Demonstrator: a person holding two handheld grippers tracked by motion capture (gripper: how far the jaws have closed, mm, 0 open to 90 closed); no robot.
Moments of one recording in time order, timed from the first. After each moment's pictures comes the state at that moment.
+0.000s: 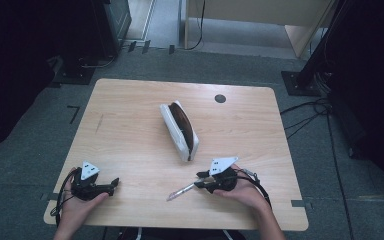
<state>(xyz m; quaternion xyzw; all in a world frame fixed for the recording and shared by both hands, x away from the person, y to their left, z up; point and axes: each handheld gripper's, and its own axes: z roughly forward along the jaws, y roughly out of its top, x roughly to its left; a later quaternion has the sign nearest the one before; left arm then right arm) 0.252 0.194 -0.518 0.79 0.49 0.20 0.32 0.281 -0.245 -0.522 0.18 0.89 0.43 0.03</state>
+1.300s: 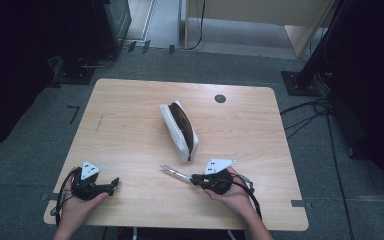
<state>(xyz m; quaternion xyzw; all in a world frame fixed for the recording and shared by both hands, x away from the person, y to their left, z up) 0.253 0.195 -0.518 0.79 0.49 0.20 0.32 0.264 -0.224 -0.505 0.25 0.86 0.44 0.05</state>
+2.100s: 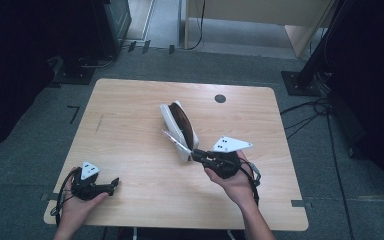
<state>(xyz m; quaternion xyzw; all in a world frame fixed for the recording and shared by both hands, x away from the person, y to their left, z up) 0.253 0.194 -0.518 0.79 0.49 0.20 0.32 0.266 -0.223 -0.405 0.33 0.79 0.51 0.12</state>
